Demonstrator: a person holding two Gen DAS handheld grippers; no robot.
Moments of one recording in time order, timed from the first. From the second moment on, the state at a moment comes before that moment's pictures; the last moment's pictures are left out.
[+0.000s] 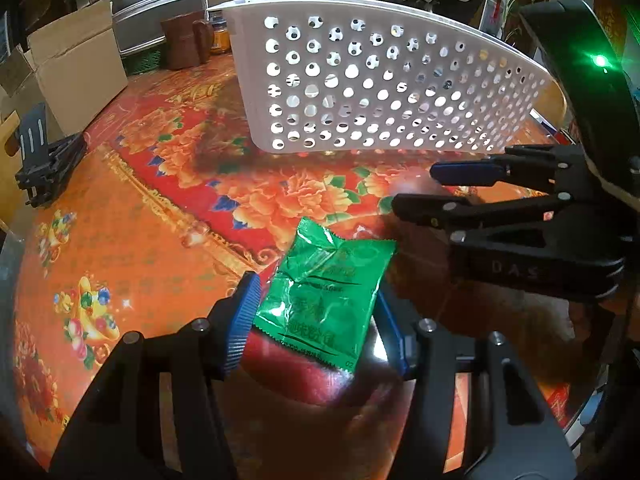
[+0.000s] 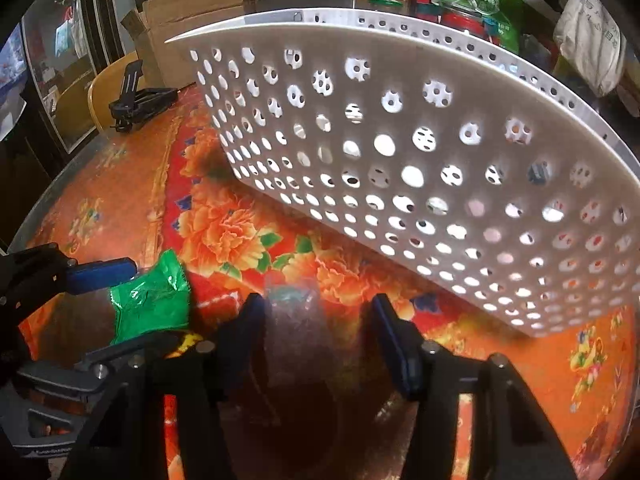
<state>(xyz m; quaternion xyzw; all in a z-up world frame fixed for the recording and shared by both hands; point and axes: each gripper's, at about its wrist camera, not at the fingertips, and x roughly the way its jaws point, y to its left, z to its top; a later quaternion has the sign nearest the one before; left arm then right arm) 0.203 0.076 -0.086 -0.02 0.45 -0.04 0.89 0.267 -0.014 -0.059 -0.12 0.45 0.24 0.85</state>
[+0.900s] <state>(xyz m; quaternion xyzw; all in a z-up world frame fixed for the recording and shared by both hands) 0.172 0.049 -0.035 0.00 0.39 -0.04 0.92 0.216 -0.097 -0.015 -0.09 0.41 0.23 0.88</state>
